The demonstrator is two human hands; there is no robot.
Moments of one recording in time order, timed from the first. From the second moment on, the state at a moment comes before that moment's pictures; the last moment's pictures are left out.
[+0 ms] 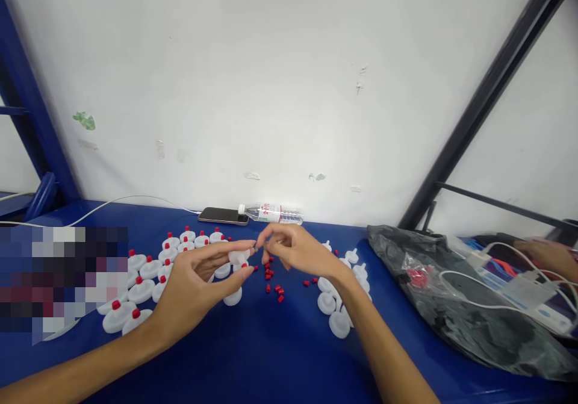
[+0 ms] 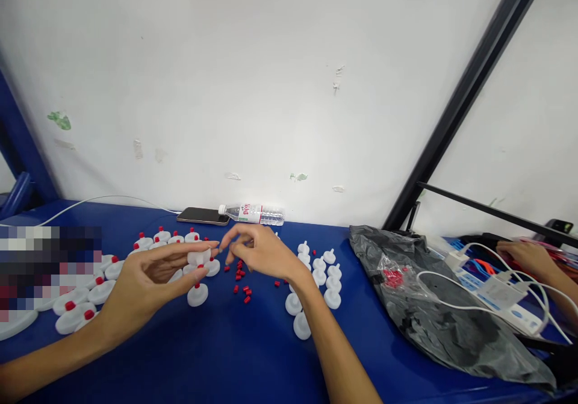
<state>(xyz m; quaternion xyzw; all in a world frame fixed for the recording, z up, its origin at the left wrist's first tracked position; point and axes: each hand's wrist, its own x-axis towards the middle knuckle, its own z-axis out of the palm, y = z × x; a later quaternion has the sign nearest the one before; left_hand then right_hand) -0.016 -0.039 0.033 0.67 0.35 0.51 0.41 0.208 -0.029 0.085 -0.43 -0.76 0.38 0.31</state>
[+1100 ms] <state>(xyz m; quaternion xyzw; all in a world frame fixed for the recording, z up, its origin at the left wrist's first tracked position) -0.009 -0.056 0.021 0.84 0.37 0.26 0.30 0.237 -0.005 0.062 -0.75 -0.65 0.02 0.13</state>
